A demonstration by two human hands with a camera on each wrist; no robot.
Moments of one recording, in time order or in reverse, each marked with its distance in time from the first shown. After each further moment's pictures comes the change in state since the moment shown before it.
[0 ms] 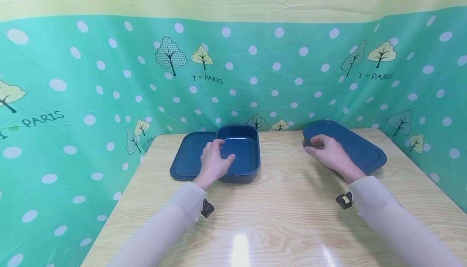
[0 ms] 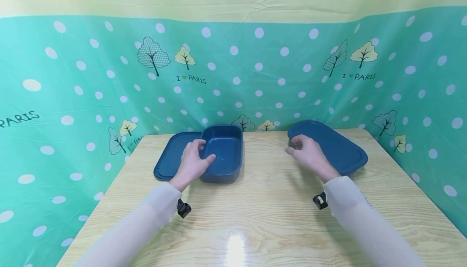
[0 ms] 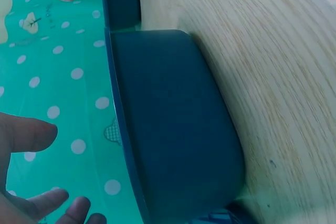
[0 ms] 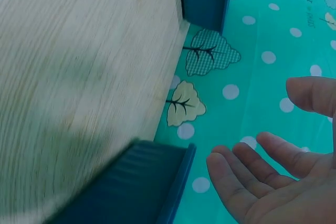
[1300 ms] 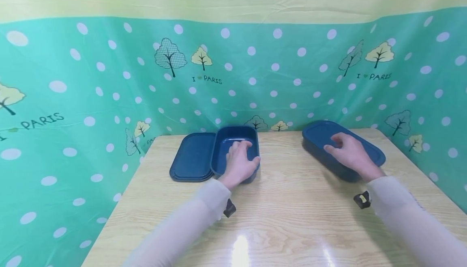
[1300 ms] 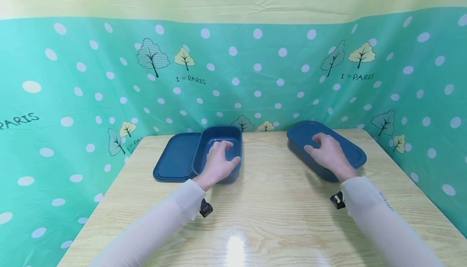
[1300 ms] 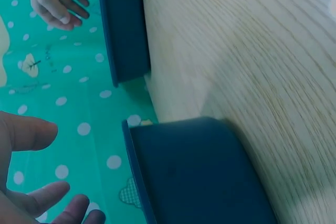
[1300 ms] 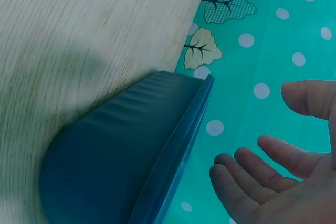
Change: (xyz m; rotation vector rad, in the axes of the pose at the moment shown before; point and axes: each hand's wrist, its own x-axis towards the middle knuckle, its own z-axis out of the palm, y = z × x) left_hand -0.006 0.049 0.045 0.060 -0.088 0.112; right_hand -0.007 0.036 -0.033 -0.108 0.023 0.013
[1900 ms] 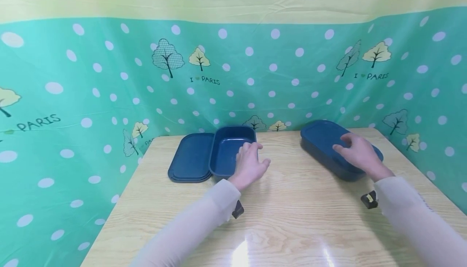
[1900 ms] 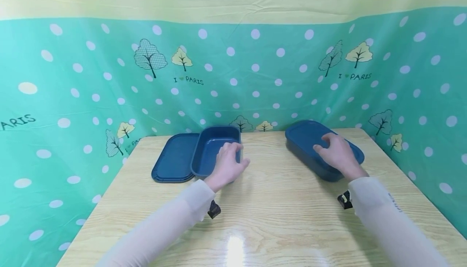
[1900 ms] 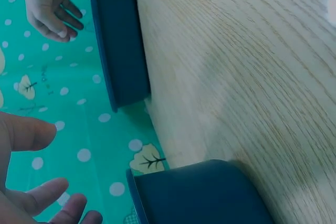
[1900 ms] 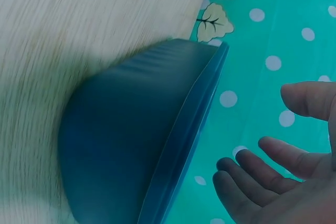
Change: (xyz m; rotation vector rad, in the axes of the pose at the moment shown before) left_hand 0.001 0.020 0.020 0.006 -0.030 0.075; right_hand -0.005 0.022 -0.013 -0.034 0.017 0.042
